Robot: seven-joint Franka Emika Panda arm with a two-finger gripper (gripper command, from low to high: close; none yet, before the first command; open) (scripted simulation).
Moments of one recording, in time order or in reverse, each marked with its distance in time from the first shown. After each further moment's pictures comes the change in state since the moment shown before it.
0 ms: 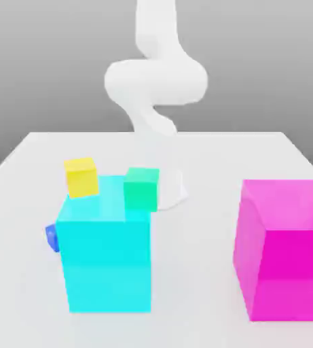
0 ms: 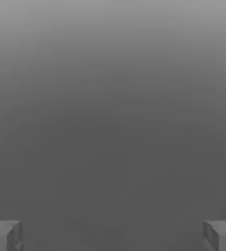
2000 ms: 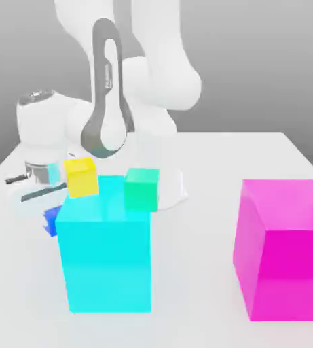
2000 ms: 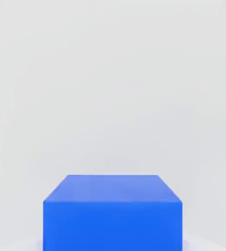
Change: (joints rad) arm -0.723 0.684 -0.012 -0.619 -0.018 0.553 1.519
